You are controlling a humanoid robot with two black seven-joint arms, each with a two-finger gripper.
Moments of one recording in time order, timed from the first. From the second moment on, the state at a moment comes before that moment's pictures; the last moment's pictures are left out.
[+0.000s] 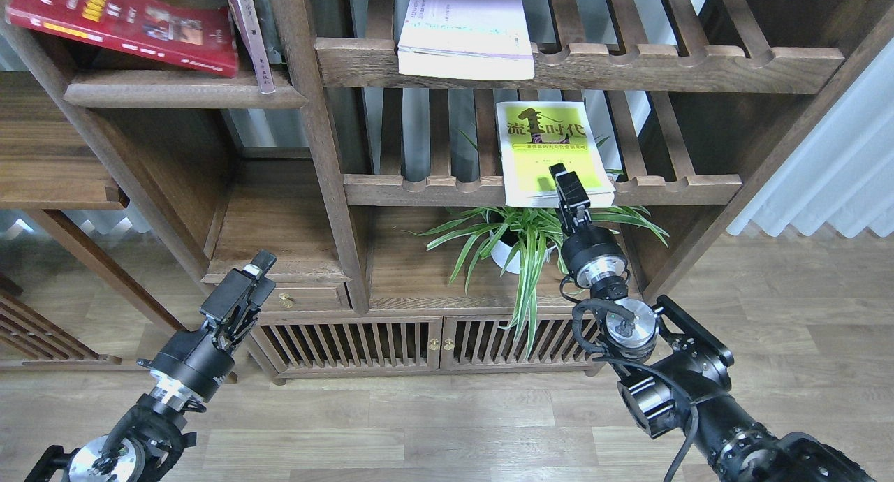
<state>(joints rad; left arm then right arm) 0.10 0.00 -1.48 -1.24 0.02 -0.49 0.39 0.44 0.01 1.08 0.74 0.19 0.30 0.22</state>
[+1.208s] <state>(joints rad) 0.10 0.00 -1.50 -1.24 0.02 -0.49 0.39 0.41 0.01 1.03 0.76 0.18 0.40 0.20</state>
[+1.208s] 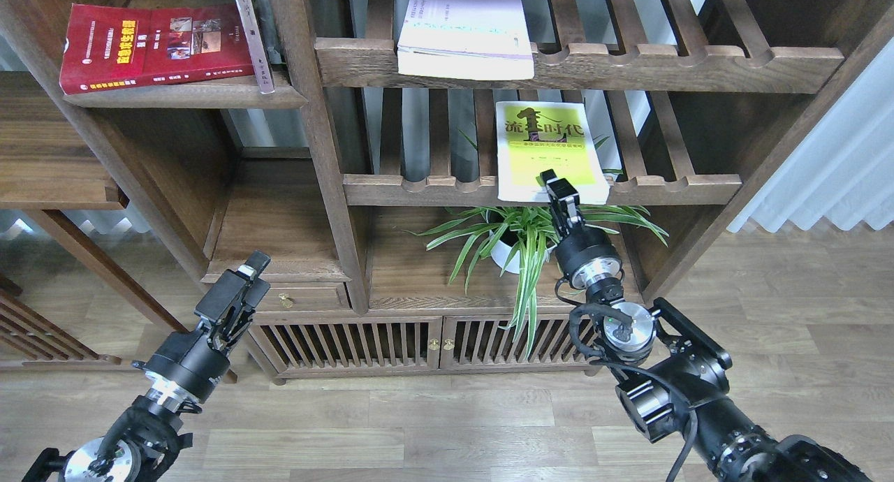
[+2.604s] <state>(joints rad) 0.10 0.01 -1.38 -1.27 -0.11 -0.49 0.38 -0.21 0.02 1.03 1.38 0.11 0.58 0.14</state>
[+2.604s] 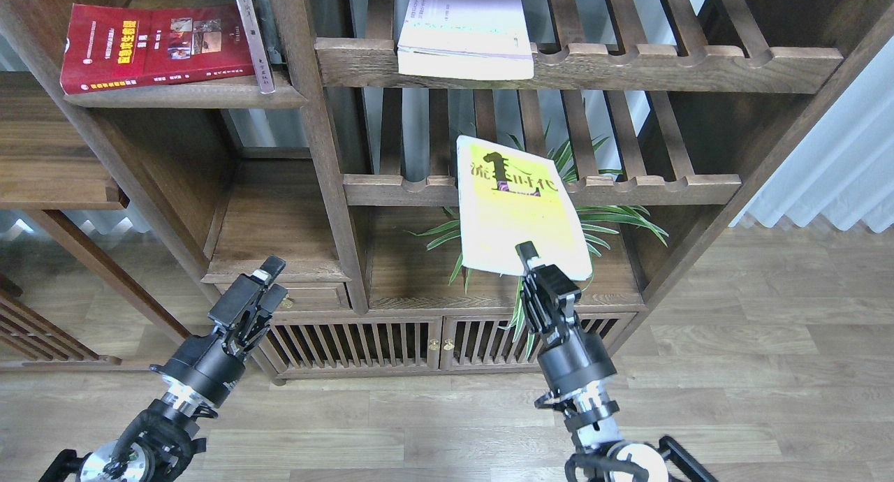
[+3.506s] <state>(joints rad) 0.14 0.38 -1.06 -1.31 -0.57 -0.49 0.38 -0.33 -0.01 0.87 1.40 0.05 0.58 -0.03</state>
